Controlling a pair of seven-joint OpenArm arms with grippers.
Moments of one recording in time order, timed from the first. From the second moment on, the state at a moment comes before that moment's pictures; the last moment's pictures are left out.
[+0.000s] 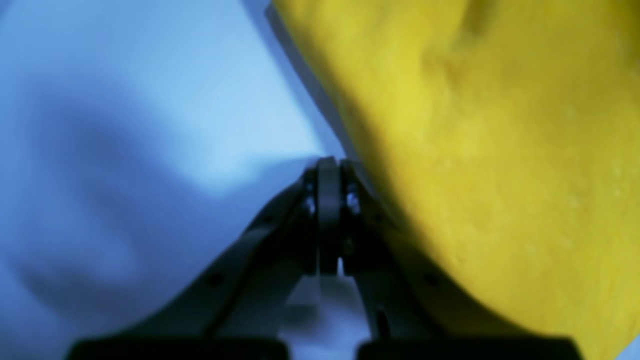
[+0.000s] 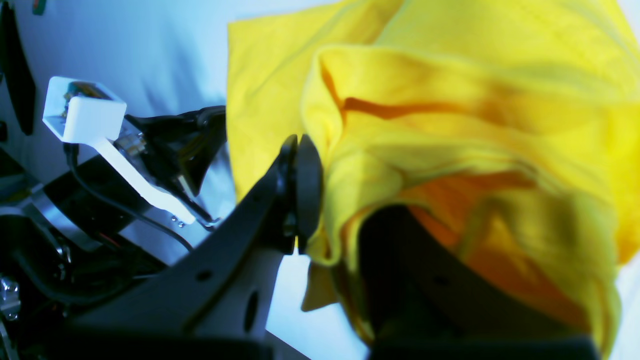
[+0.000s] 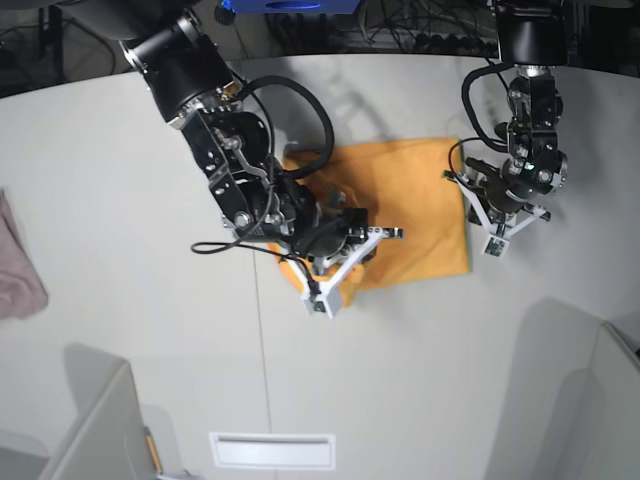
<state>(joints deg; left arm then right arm) 4.6 -17.2 -7.4 85.5 -8.5 -22.9 46.9 13.5 -1.2 -32.7 96.8 32.1 -26.7 -64.0</state>
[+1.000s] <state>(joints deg) 6.5 -17.0 -14.2 86.3 -9.5 -23.9 48.1 18.3 -6.1 -45.7 83.0 29.3 -26.6 -54.5</state>
